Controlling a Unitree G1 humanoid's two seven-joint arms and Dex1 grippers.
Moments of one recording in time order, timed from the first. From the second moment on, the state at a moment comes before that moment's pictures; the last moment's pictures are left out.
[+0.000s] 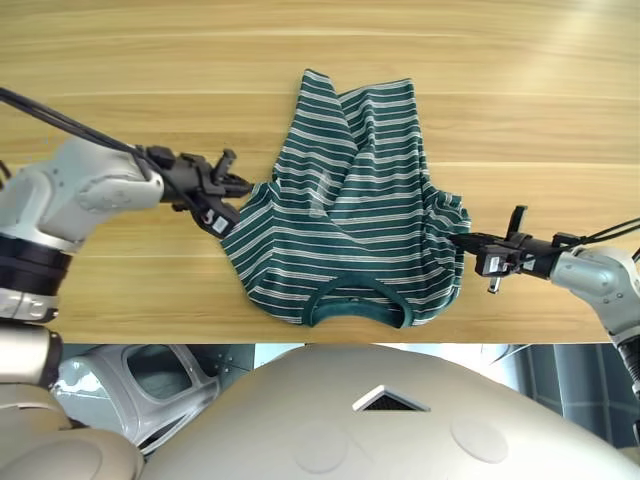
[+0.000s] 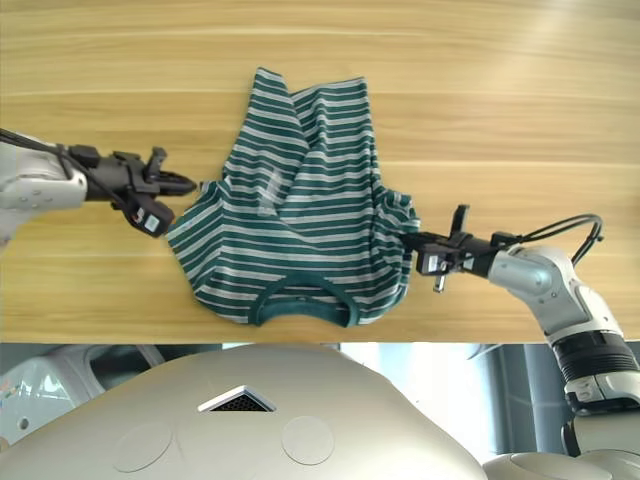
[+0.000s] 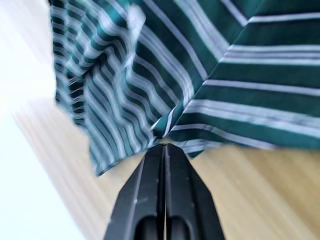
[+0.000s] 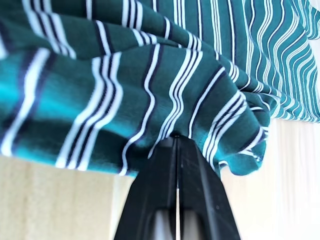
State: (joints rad) left arm -0.32 0.95 -0.43 0.10 0.57 -0.75 -0.88; right arm 0.16 -0.95 0.24 0.24 -0.25 -0.66 0.66
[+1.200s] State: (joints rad) left arm -0.11 1.02 -0.45 0.26 0.62 -0.78 -0.60; right arm 0.36 -0.97 0.14 0.19 -0.22 -0.65 0.60
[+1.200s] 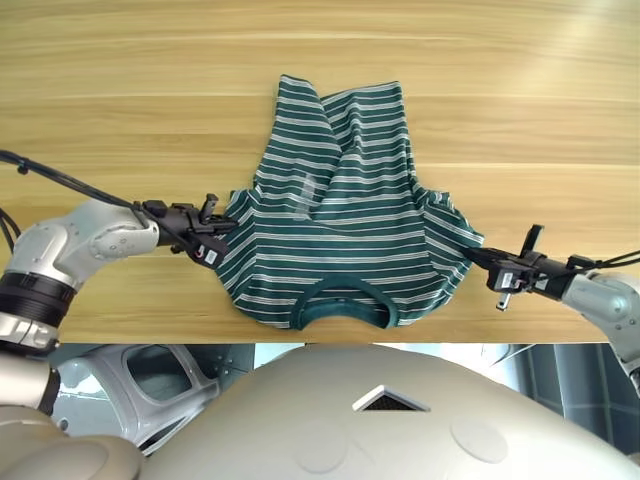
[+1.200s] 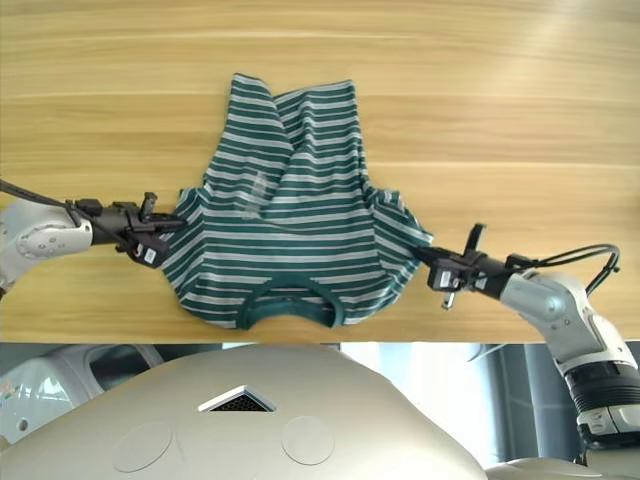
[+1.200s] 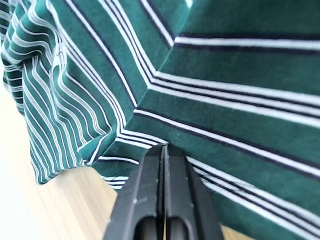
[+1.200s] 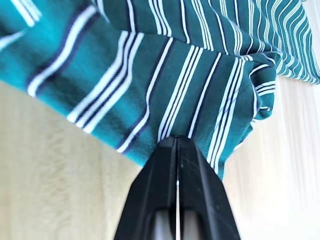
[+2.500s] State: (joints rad) left arm 0.05 1.06 -0.32 0.24 0.48 -0.69 -0.60; right arm 0.39 -0.95 0.14 0.13 -0.18 -0.63 0.63
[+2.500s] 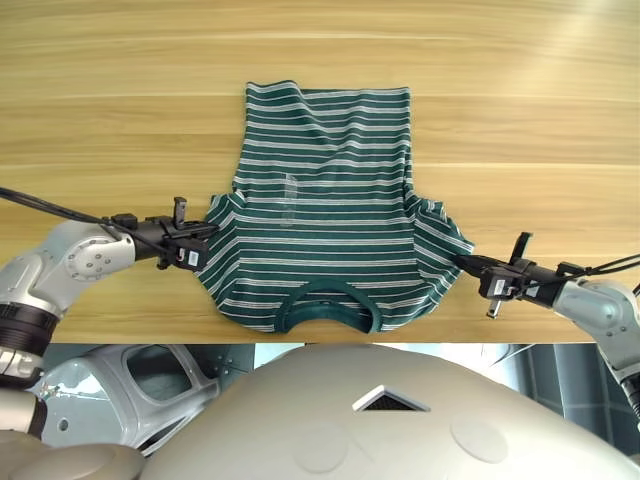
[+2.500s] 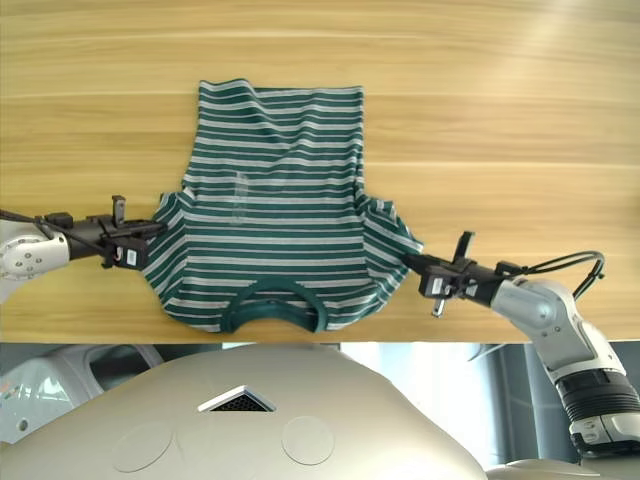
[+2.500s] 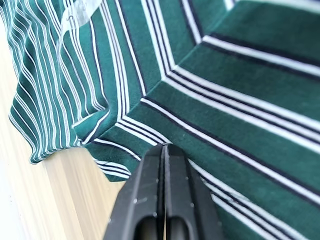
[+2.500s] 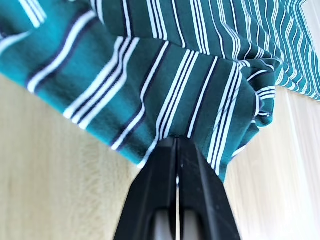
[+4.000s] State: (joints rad) left arm 0.24 1.15 -0.16 0.07 0.50 -0.71 -0.65; right arm 0.44 -0.91 0.05 0.11 -0.17 -0.58 0.63
